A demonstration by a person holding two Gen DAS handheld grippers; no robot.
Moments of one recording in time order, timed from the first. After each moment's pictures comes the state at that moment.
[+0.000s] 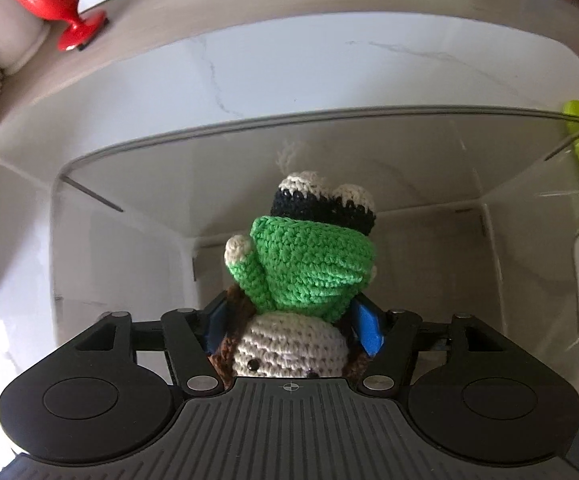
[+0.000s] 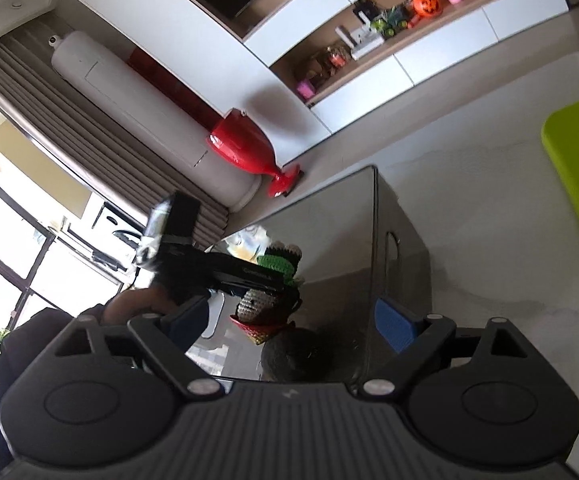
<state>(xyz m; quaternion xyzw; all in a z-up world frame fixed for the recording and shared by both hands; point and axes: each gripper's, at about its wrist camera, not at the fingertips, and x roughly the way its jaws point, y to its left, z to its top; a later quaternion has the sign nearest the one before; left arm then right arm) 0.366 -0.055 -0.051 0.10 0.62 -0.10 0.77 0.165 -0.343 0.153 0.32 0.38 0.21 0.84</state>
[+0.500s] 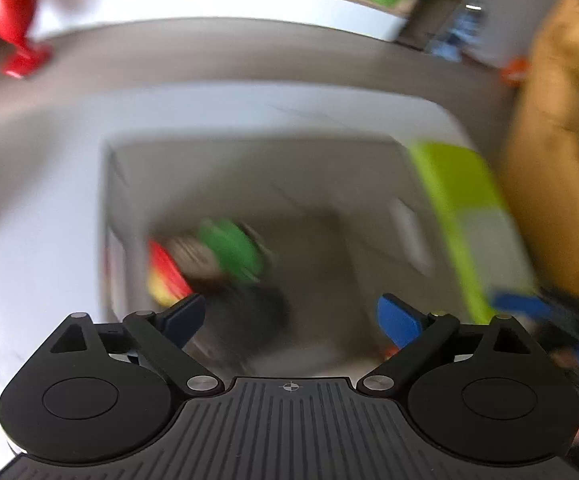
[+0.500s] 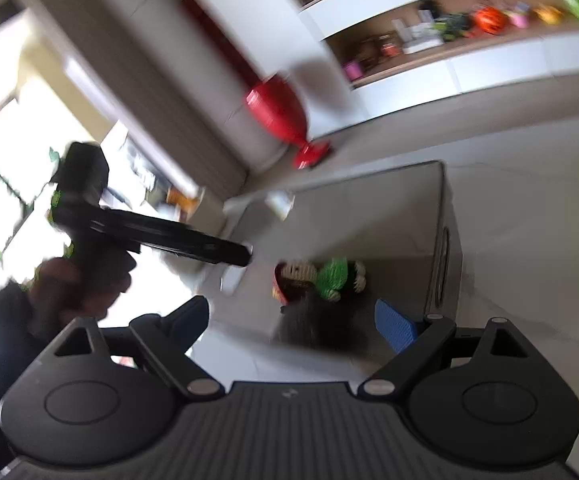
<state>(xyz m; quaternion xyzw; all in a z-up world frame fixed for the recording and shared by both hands) 0.246 0.009 0.053 -0.03 0.56 -0.27 0.78 0.143 -0.302 0.182 0.19 0.39 0.28 0.85</state>
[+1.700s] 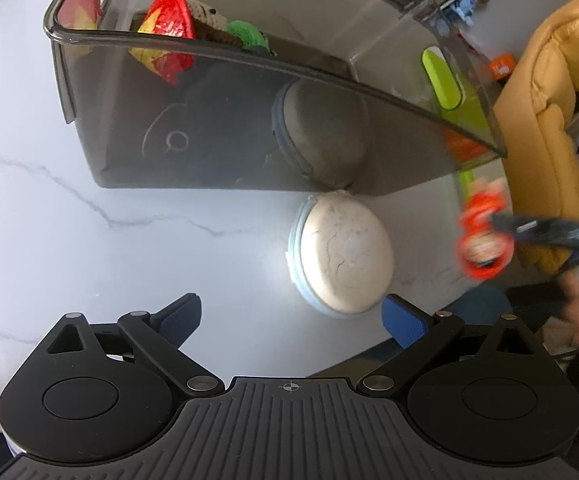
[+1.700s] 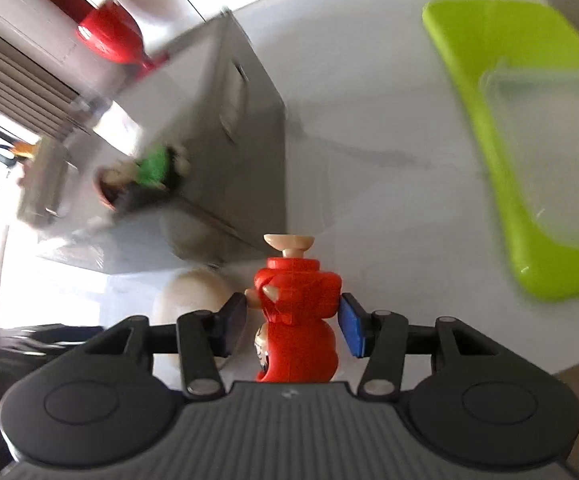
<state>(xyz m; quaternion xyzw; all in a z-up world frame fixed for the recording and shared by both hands) 0.183 0.050 -0.073 -0.10 0.62 -0.27 0.73 0.129 -0.339 0.122 0.21 0.57 0.07 0.79</state>
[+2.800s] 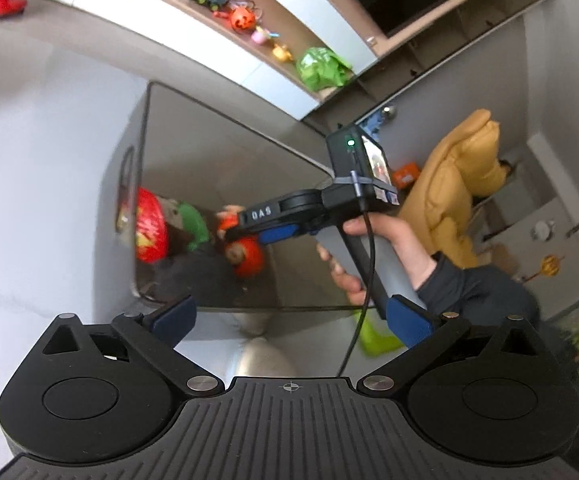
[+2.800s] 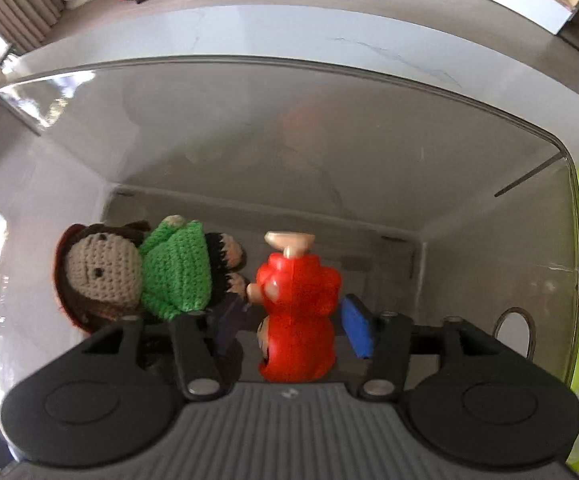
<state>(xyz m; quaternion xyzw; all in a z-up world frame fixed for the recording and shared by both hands) 0.202 0.129 0.013 -0.25 0.46 -0.36 0.78 0.341 -0.165 0.086 0.00 0.63 0.05 0.77</state>
